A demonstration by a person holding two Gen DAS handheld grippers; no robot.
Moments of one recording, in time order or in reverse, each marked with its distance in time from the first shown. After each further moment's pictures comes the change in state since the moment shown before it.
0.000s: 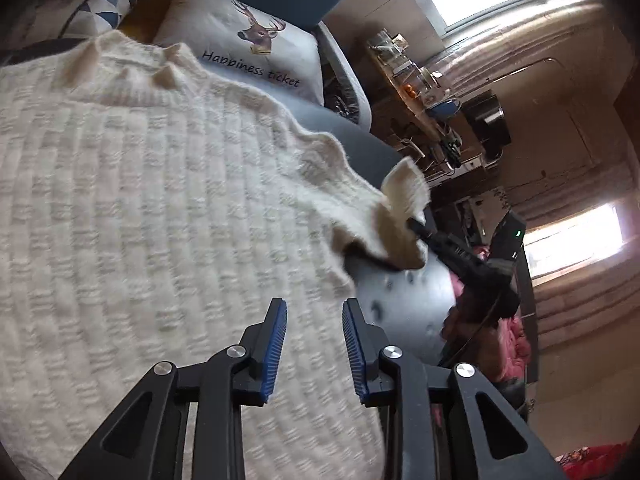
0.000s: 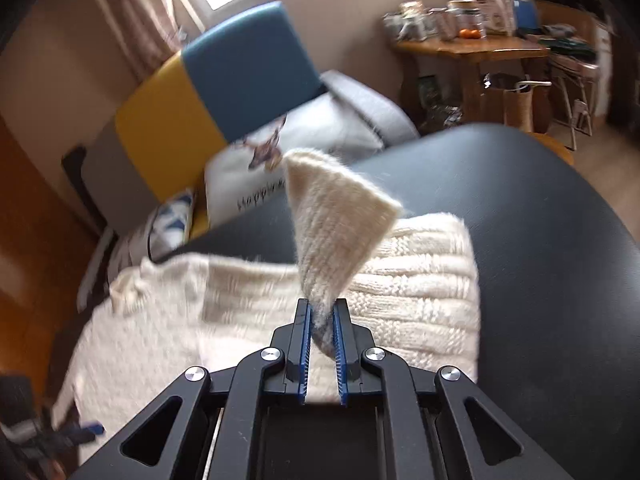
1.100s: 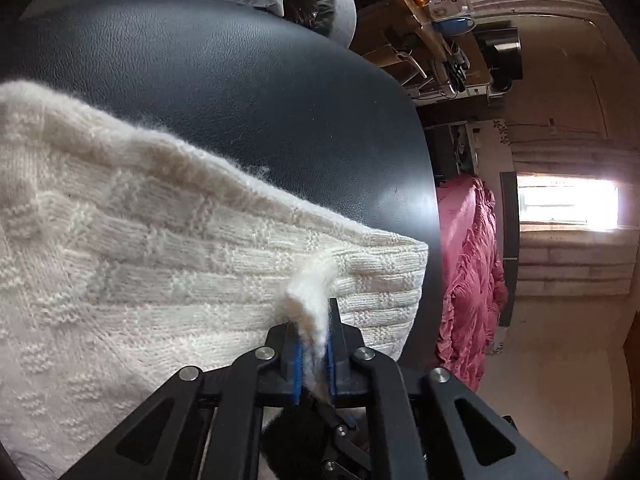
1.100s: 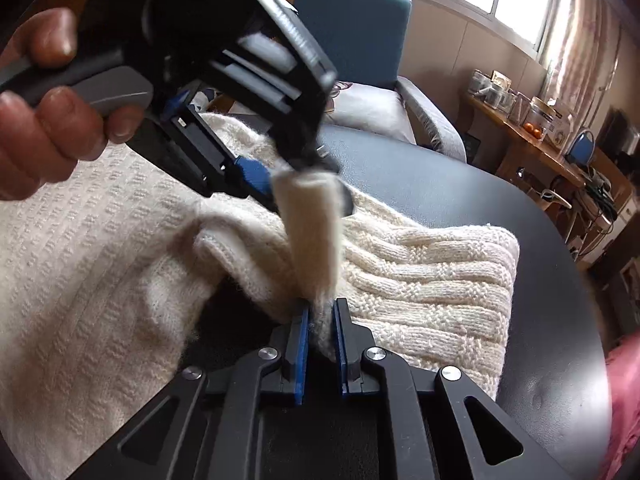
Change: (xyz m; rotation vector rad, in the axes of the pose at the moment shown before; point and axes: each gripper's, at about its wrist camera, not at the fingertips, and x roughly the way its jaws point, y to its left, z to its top) left arm 0.228 -0.073 0.118 -0.021 0.380 -0.032; right arm 0.034 0.068 -0.082 -0.510 -0.002 -0.227
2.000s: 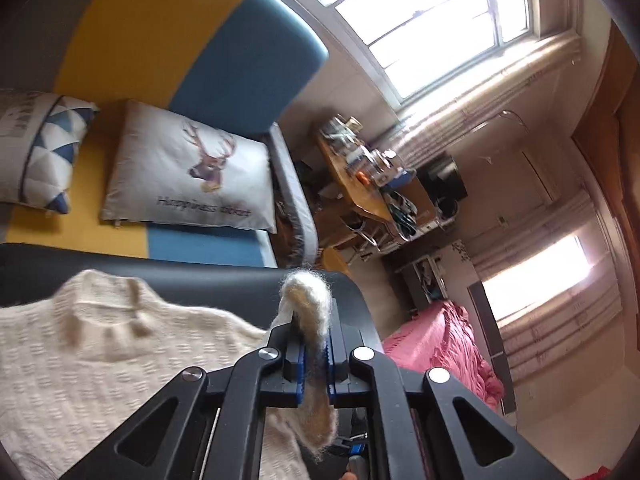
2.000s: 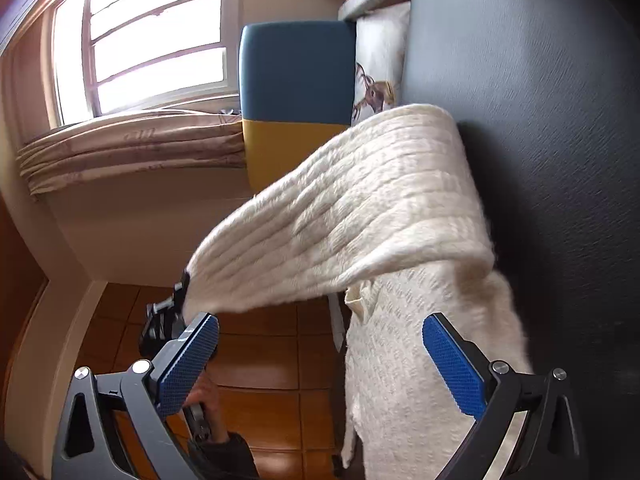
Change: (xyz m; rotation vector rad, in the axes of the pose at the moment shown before) left arm -0.352 0.019 -0.076 0.081 -0.607 -0.065; right arm 0.026 -0.024 -0.011 1.247 -0.102 1.127
